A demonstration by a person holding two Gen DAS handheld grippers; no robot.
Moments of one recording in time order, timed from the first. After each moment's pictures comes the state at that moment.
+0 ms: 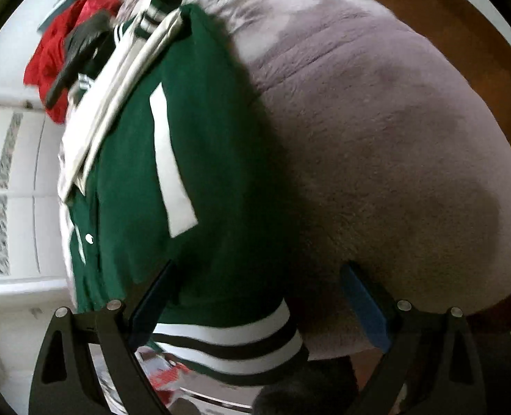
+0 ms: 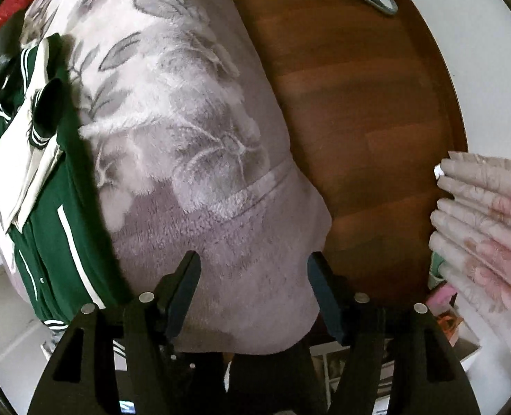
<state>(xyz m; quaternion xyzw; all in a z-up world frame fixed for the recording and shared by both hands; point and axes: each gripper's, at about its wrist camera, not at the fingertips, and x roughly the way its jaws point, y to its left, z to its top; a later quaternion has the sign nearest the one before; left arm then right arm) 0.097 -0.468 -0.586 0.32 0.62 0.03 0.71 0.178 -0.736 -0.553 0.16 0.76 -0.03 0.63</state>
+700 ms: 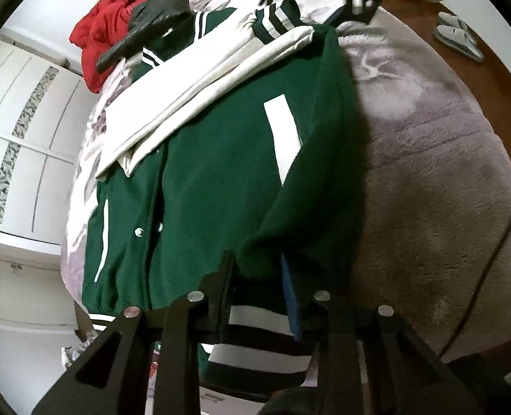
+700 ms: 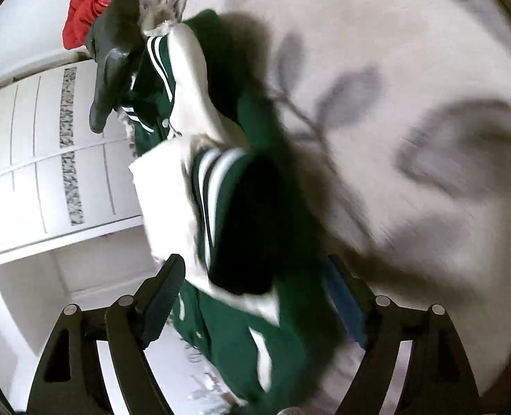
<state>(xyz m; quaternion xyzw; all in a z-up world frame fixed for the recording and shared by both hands) 0.122 -0.400 -0.530 0.24 0.58 0.09 0.78 0.393 -0.550 -0.626 0.37 0.68 0.29 0.56</state>
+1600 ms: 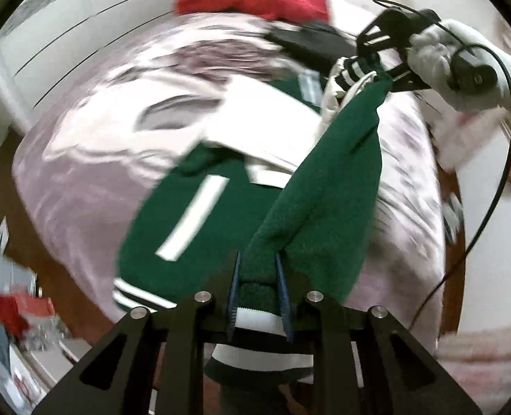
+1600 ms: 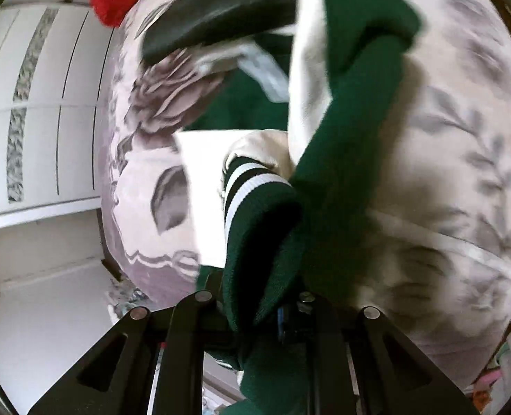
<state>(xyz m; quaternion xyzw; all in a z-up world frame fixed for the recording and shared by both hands) 0.103 -0.095 -0.363 -0.14 0.51 0.13 0.84 0.417 -0.218 -0.402 0.18 0.72 0.22 0.63</state>
